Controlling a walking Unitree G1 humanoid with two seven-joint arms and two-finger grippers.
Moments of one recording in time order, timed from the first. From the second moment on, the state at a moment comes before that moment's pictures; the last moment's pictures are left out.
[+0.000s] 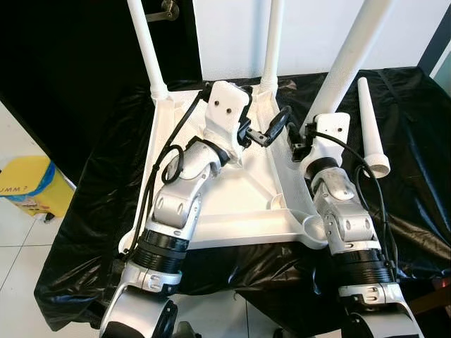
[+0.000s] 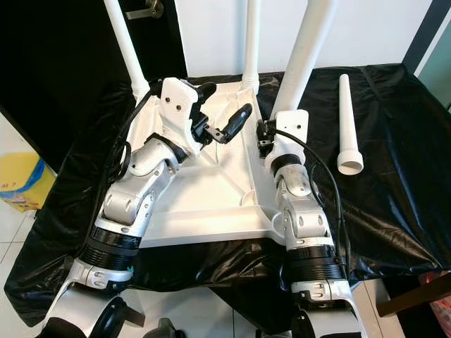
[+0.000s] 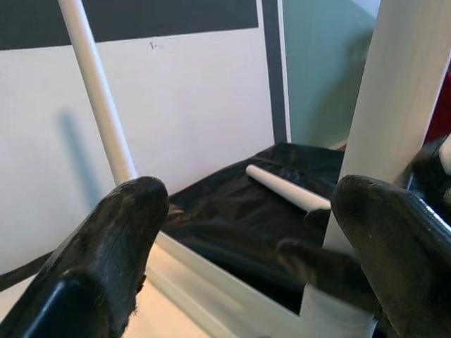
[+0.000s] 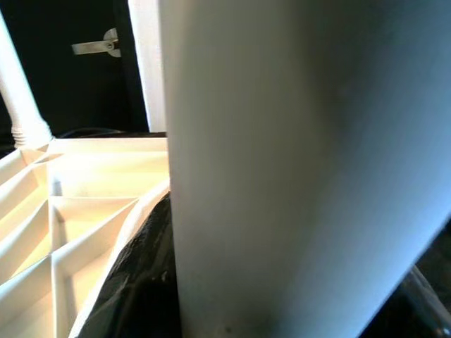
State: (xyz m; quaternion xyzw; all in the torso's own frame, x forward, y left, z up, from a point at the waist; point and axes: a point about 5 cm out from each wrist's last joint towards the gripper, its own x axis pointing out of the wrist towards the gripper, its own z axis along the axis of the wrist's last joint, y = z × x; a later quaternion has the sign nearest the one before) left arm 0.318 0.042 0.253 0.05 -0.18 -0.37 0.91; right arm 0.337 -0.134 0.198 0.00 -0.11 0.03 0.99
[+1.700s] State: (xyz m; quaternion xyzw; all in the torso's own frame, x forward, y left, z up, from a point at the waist) left arm 0.266 0.056 0.172 0.10 -0.04 -0.47 0.88; right arm 0.299 -0.148 0.175 -0.02 -0.09 0.04 1.00
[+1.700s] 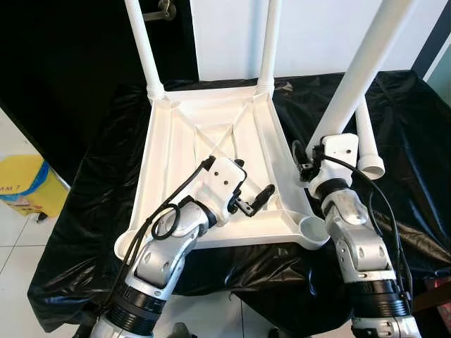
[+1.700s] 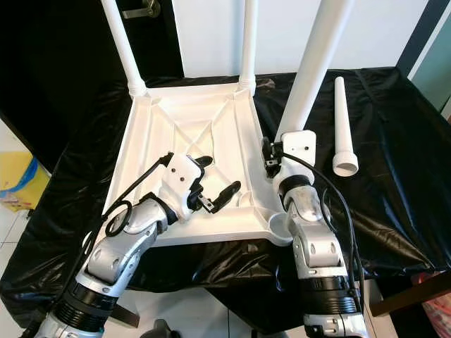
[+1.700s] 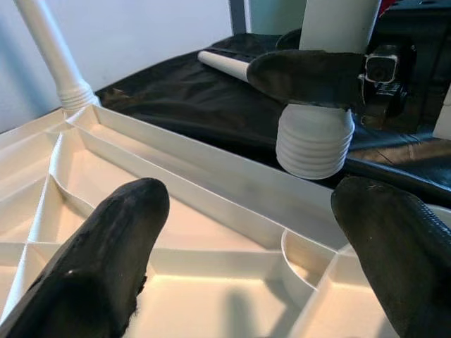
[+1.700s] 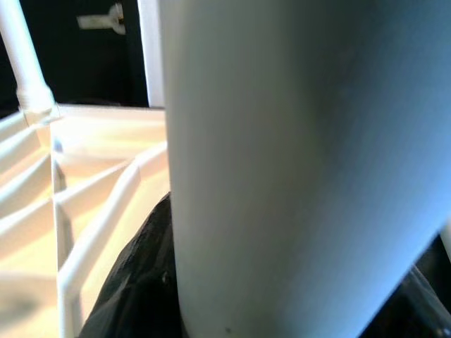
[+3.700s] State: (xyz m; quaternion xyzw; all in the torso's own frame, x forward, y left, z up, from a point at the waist) left arm 0.295 0.054 0.155 0.12 0.04 -0.49 0.86; right arm 0.292 -0.145 0.171 -0.04 -0.07 0.05 1.00
